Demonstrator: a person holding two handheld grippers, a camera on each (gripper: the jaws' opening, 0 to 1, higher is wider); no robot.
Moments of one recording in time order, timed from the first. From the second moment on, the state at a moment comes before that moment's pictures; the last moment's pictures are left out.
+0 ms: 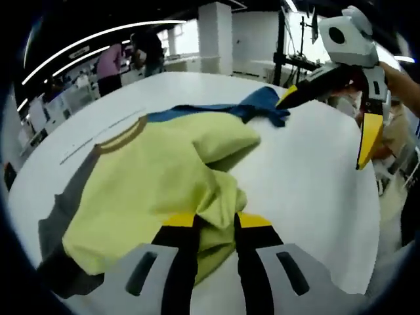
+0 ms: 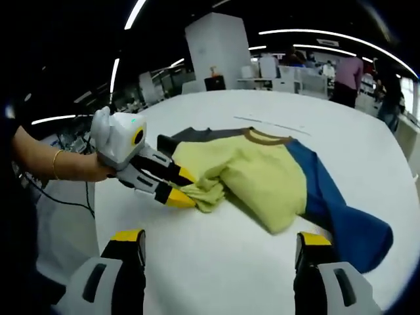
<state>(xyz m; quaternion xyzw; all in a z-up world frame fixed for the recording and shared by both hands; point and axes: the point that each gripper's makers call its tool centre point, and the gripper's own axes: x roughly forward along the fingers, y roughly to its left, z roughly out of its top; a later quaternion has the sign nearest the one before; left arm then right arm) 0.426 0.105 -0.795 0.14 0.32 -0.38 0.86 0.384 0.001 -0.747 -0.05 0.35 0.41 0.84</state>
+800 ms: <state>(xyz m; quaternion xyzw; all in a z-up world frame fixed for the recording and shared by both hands) 0.474 0.114 -0.698 0.00 0.29 -0.39 0.88 0.392 -0.009 -0.741 -0.04 0.34 0.38 0.86</state>
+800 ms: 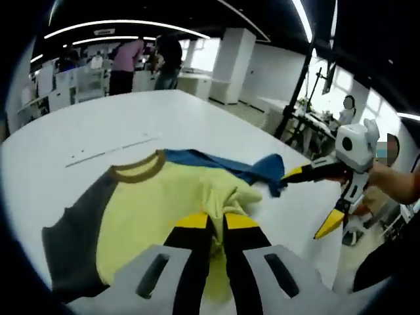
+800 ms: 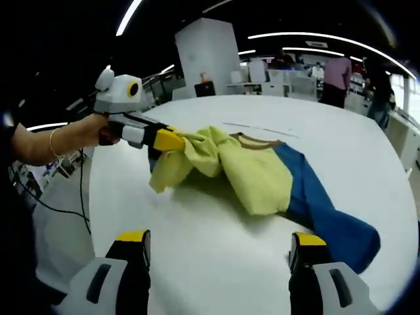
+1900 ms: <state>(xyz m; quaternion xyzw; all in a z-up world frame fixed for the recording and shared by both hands) 0.564 0.161 -0.738 -0.09 0.29 -0.24 0.92 0.414 0.003 -0.748 -0.01 0.34 0.36 0.87</state>
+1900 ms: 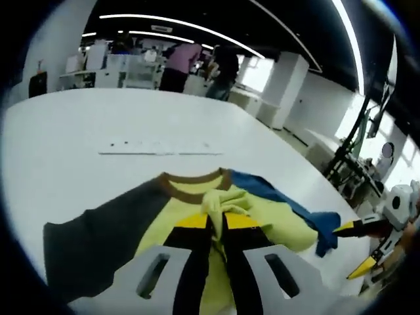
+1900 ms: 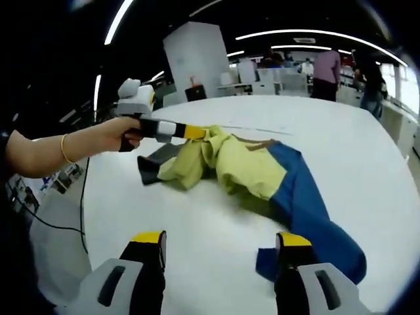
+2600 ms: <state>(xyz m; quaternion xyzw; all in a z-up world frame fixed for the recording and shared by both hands) 0.548 0.167 -0.736 -0.07 0.29 -0.24 0.92 0.432 0.041 -0.760 -0.01 0.32 0.38 0.87</state>
